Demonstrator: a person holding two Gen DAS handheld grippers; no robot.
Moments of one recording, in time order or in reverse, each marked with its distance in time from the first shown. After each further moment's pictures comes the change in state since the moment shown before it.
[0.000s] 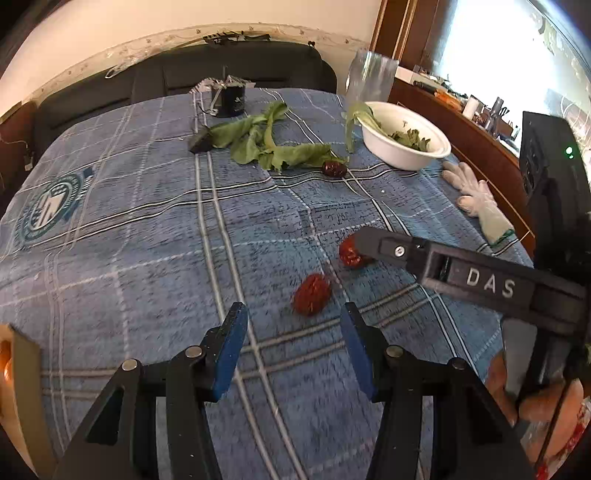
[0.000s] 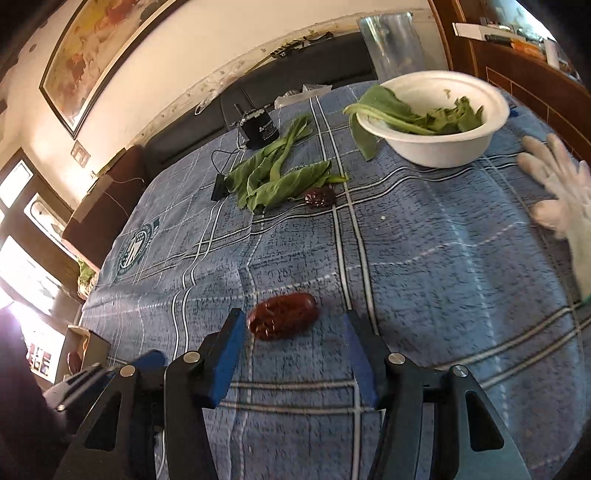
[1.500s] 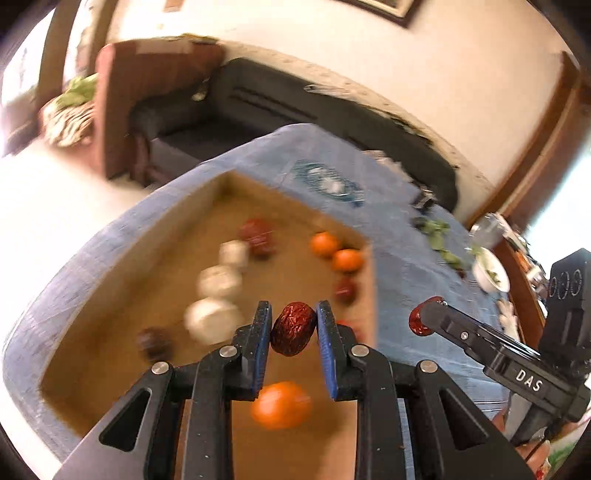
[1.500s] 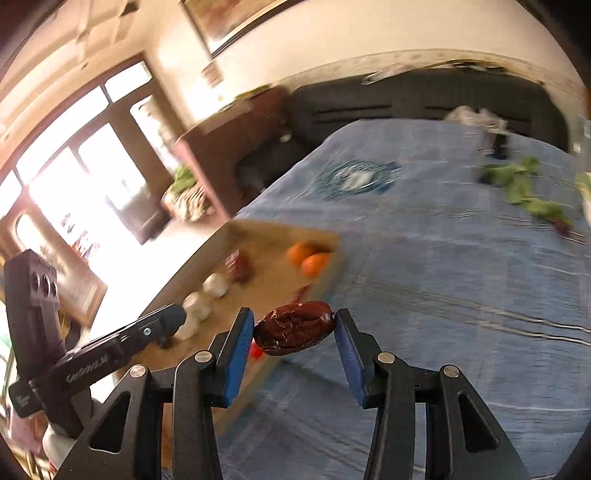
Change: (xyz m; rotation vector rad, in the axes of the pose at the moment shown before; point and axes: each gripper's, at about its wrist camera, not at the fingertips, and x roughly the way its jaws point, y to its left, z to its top) left arm -0.236 0.200 -0.180 -0.619 -0.253 0.210; right arm -0.029 0.270 -0.125 -0.463 0.111 0.310
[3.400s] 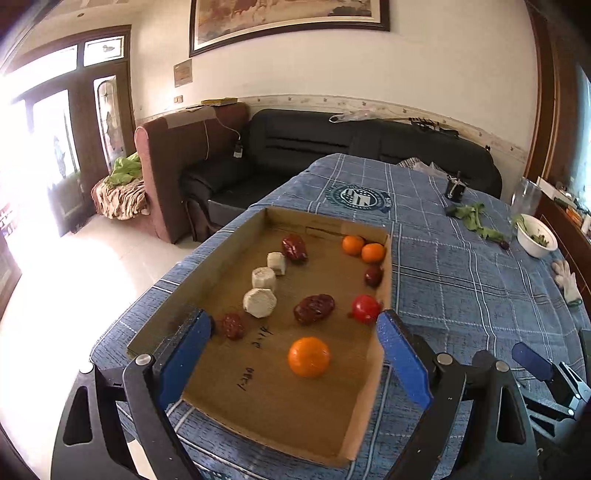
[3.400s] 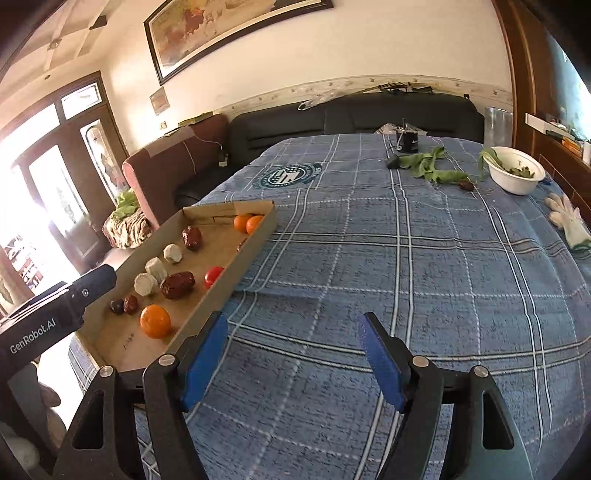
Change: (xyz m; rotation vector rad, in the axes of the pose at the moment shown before) left arm -0.062 -0.061 -0.050 0.231 -0.176 0.304; right arm -0.070 -0.002 -0.095 0.100 -0.166 -0.304
